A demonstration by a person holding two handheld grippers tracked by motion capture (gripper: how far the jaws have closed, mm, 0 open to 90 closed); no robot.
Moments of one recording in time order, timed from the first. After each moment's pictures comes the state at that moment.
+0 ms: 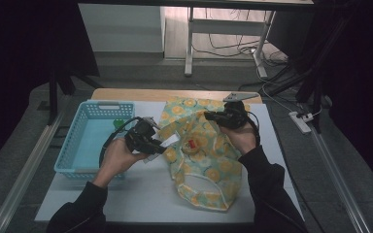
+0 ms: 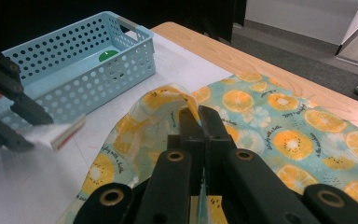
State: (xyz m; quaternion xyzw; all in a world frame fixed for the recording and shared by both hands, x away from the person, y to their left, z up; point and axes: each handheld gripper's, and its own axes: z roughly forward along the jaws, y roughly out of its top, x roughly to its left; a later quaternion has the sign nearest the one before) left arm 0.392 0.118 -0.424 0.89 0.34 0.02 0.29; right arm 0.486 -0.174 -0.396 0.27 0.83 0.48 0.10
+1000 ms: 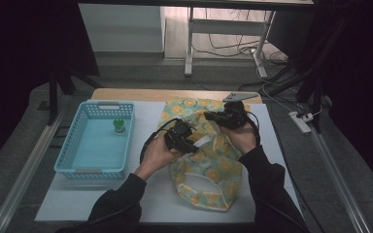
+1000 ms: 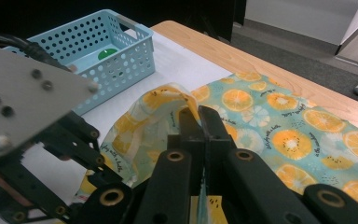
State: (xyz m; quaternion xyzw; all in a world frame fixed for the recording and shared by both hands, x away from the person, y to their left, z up) left arm 0.437 0.024 -0.455 0.90 0.32 0.02 0.30; right arm 0.487 -0.174 -0.397 0.26 0.83 0.48 0.10
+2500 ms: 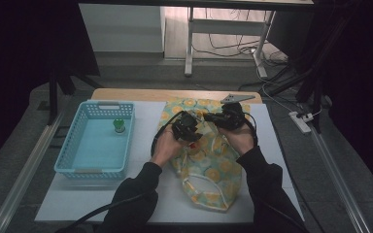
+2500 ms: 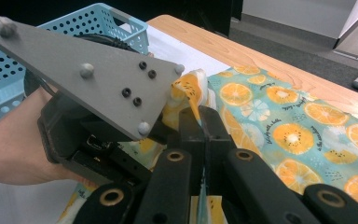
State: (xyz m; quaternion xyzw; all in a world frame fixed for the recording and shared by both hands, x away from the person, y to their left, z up) left arm 0.487 0.013 -0.481 0.88 0.33 0.10 0.31; right arm 0.490 -0.170 -0.407 0.27 0.83 0.48 0.10
